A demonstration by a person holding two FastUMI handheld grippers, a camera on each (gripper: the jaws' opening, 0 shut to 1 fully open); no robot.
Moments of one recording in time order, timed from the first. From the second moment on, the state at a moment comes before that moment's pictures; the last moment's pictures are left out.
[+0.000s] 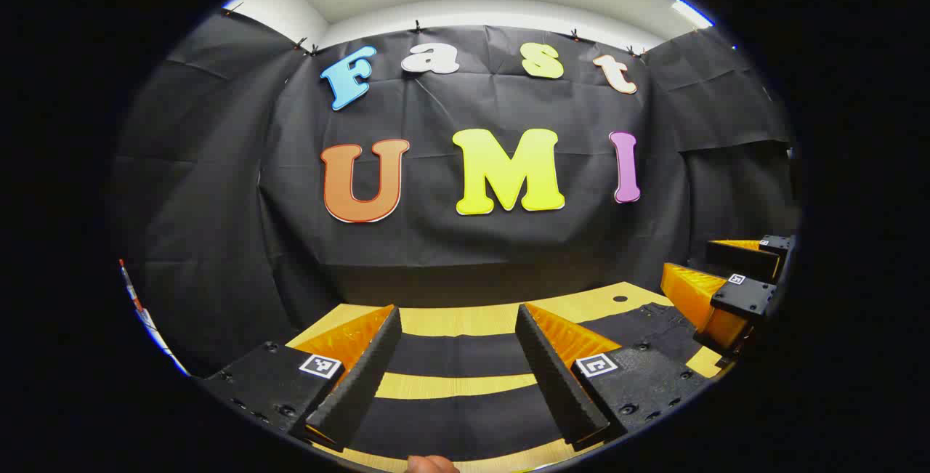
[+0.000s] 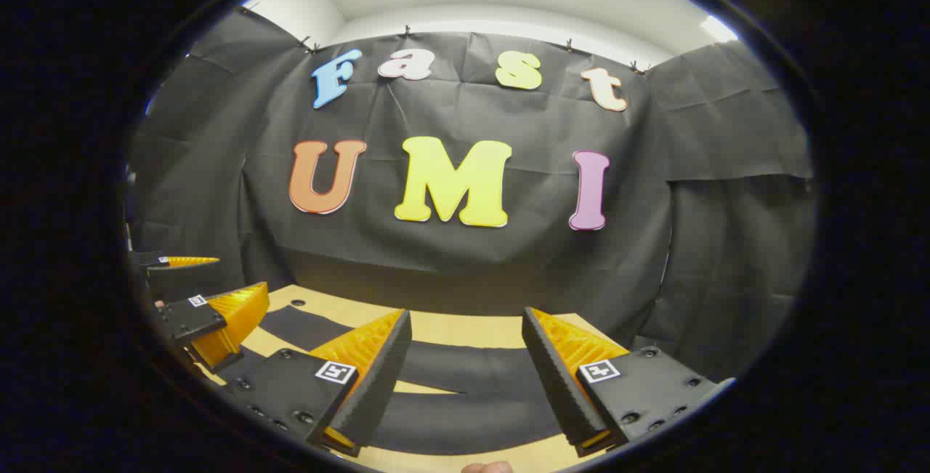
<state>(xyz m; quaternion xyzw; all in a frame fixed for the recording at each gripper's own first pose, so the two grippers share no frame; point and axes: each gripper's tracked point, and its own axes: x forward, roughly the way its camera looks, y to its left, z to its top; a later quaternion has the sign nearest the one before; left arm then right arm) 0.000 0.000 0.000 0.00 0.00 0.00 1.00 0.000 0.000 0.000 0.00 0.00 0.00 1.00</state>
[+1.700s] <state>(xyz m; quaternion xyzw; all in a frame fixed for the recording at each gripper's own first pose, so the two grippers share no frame) -0.064 0.072 -0.168 -0.24 0.23 0.13 0.93 -0.004 -0.002 -0.021 0.01 0.04 0.01 1.00</state>
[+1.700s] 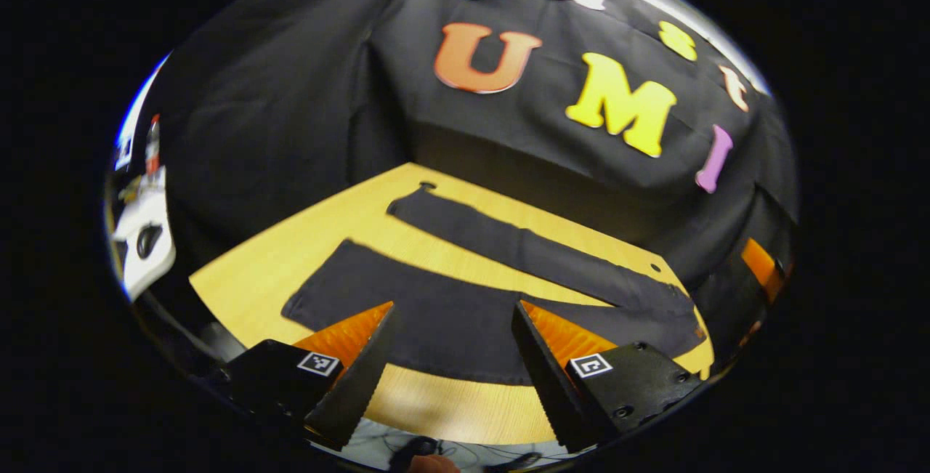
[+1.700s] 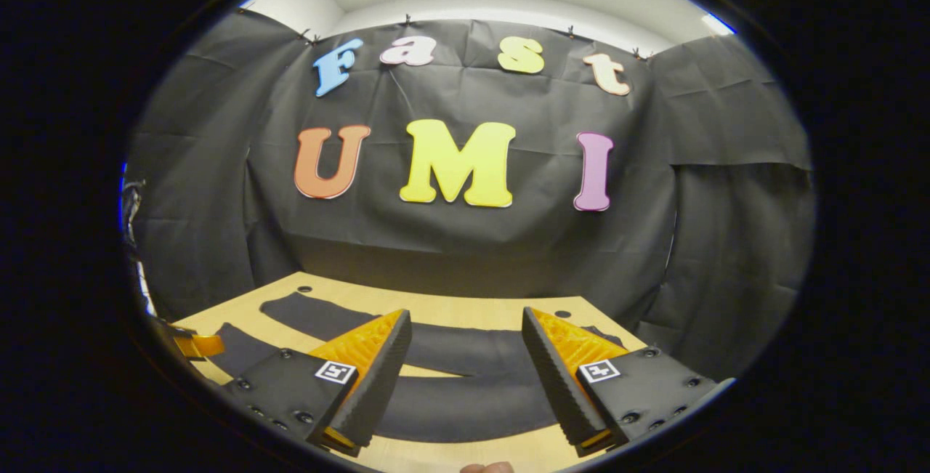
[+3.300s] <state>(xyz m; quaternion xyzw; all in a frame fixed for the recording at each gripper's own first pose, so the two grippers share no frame) -0.027 0.108 -0.265 -0.67 0.25 0.23 0.65 0.029 -0.107 -0.080 0.07 0.14 -0.11 0.98</state>
